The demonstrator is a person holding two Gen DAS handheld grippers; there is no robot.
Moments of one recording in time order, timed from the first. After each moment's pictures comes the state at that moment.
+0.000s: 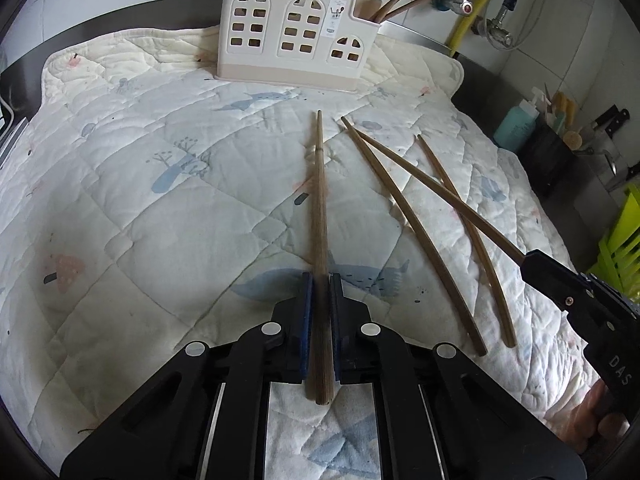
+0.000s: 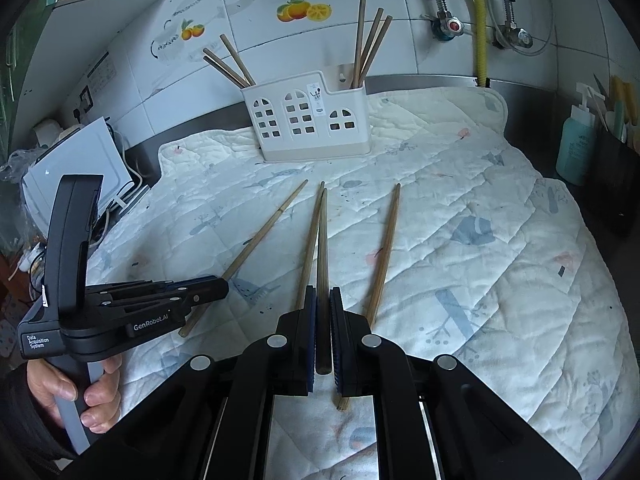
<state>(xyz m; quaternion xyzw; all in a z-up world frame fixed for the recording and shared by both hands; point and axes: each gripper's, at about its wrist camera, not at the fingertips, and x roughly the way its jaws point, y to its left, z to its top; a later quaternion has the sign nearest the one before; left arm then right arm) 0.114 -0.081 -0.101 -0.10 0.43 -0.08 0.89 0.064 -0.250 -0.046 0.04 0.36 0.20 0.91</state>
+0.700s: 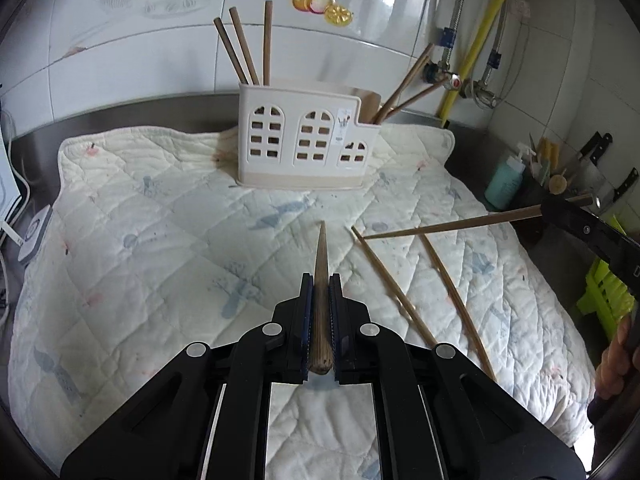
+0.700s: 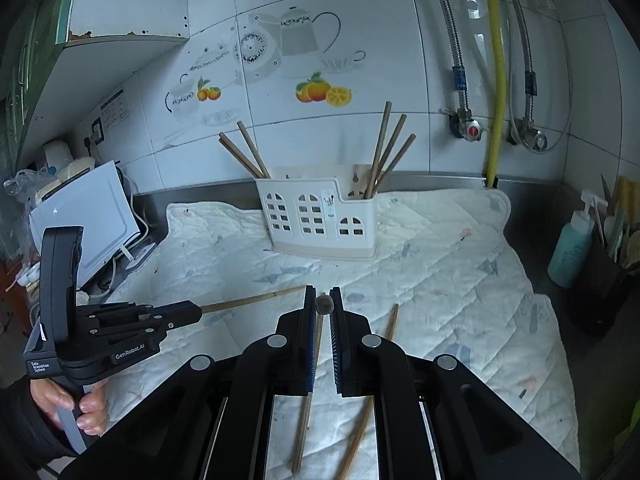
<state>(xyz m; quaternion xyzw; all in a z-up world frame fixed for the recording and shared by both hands) 0.126 -0.037 -0.016 -0.07 0.34 -0.08 0.93 0.105 -0.240 0.053 0.02 0.27 0.21 0.94</state>
